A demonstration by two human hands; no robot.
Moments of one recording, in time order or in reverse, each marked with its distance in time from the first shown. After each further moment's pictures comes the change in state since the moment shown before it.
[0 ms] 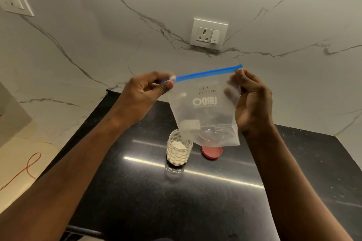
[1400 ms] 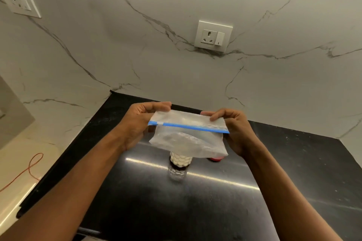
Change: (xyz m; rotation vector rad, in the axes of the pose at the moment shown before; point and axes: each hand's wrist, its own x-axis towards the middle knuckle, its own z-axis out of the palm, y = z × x) left_hand -0.037 -0.063 0.005 -0.600 -0.096 -0.460; right_hand -0.016 0.059 -0.034 -0.320 -0.402 0.270
